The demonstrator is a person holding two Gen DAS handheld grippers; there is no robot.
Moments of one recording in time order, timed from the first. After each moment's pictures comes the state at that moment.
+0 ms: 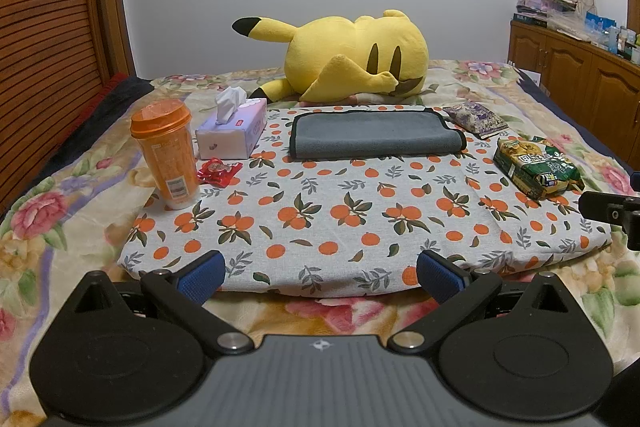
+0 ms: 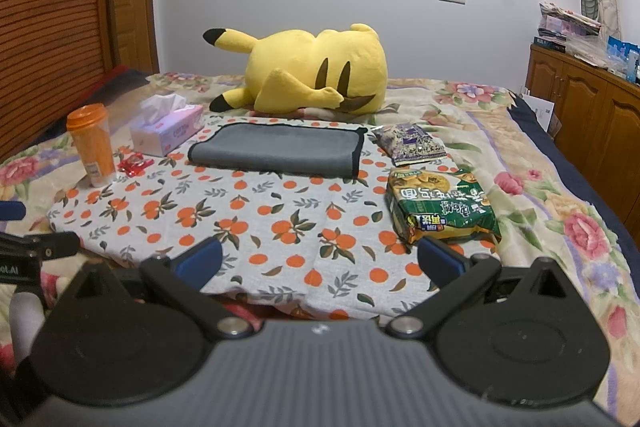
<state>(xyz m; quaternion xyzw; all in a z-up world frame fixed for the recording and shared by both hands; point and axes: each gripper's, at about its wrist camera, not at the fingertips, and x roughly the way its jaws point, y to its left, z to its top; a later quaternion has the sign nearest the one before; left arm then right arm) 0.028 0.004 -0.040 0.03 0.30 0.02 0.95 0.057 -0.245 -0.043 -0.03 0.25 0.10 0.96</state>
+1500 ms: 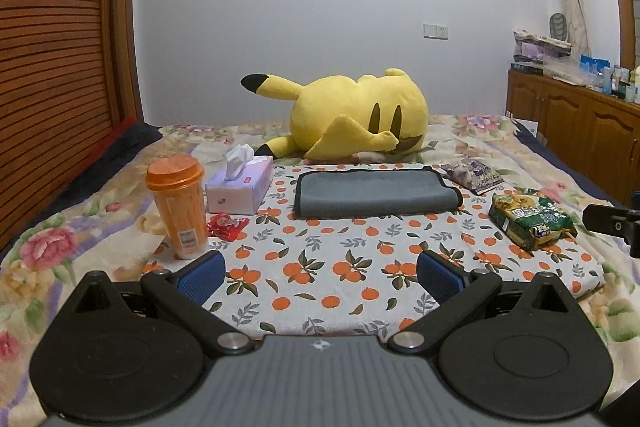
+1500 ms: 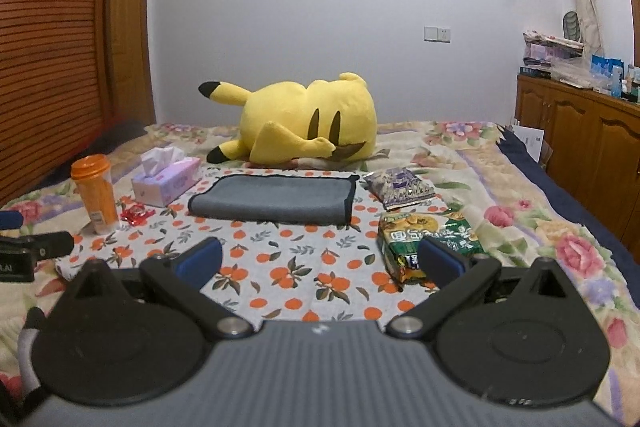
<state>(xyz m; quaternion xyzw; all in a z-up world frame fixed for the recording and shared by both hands) 0.011 0.006 -0.019 0.02 0.22 0.02 0.98 0.042 -0.260 -0.031 0.00 0.18 0.10 0.98</state>
